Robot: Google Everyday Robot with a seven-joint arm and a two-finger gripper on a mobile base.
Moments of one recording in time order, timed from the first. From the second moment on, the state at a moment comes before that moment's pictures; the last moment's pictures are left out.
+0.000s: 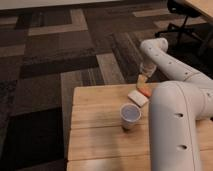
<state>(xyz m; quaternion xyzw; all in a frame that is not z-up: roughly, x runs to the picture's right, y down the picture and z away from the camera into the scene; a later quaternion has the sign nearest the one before) 0.250 -0.037 0.913 -0.27 0.11 0.33 0.90</state>
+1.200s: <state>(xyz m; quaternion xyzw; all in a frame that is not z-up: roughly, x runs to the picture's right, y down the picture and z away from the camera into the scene) 0.259 -0.003 0.921 -0.27 0.11 0.31 0.90</state>
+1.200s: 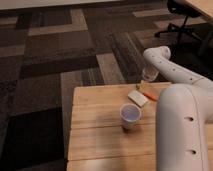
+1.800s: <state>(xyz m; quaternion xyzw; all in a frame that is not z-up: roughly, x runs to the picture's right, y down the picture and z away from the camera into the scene) 0.243 0.008 0.921 -0.29 0.09 0.30 0.91</state>
